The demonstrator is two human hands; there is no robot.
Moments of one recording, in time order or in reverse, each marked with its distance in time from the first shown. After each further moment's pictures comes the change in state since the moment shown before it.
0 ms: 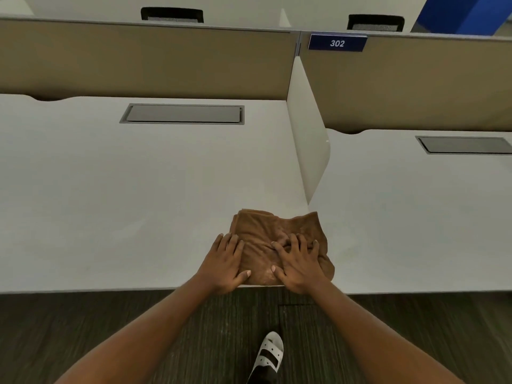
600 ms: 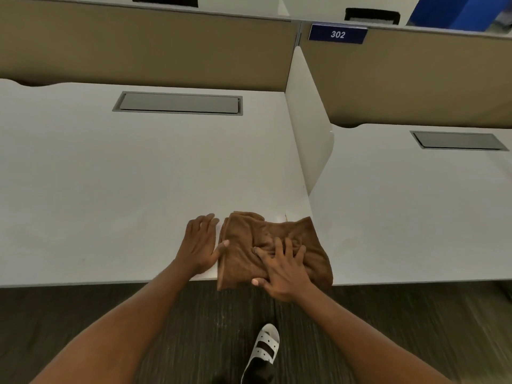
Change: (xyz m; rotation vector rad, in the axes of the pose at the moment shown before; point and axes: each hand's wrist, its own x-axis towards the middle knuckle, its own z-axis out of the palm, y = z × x) left_hand -0.008 -0.056 -0.003 -0.239 0.204 -0.161; right_hand -0.015 -0.048 0.012 0.009 -0.042 -0.054
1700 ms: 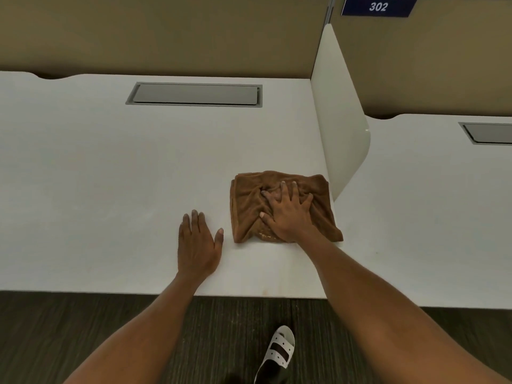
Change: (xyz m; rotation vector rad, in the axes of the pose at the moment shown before) left_hand 0.020 -0.014 0.014 0.023 0.120 -0.470; right_hand 0.168 0.032 -0.038 0.024 0.184 0.051
